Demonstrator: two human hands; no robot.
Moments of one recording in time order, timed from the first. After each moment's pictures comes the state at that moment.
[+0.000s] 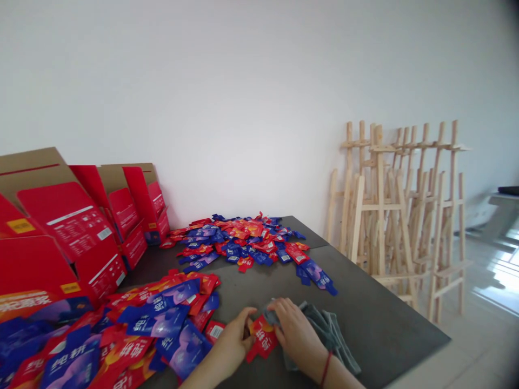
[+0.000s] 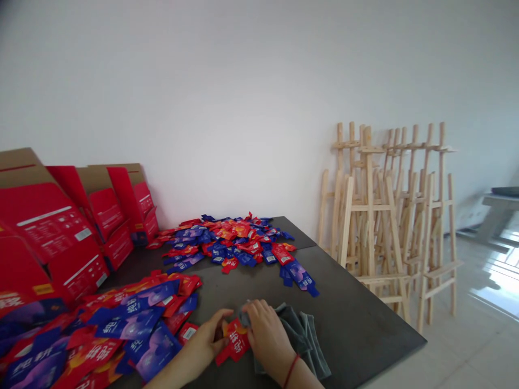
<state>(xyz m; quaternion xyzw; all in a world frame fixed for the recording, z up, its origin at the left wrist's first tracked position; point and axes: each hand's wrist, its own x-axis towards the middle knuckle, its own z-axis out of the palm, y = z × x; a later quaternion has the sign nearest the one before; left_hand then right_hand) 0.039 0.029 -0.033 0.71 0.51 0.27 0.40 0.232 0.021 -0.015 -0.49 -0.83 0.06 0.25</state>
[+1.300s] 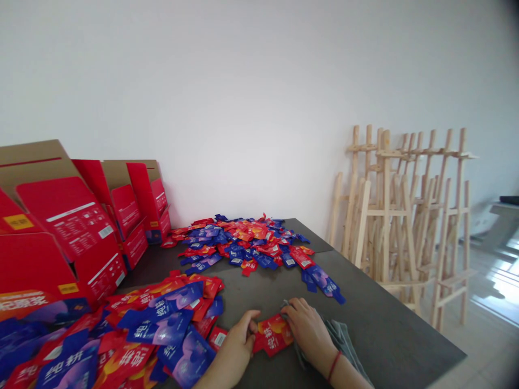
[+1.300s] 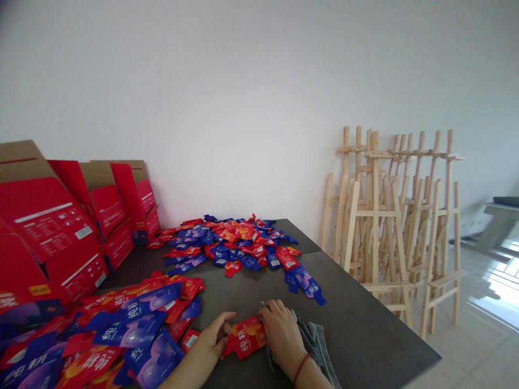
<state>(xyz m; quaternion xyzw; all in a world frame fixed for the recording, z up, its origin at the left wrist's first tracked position) 0.039 0.037 -0.045 0.67 0.53 0.31 0.42 0.247 0.046 -0.020 -0.56 -0.81 0.01 0.17</state>
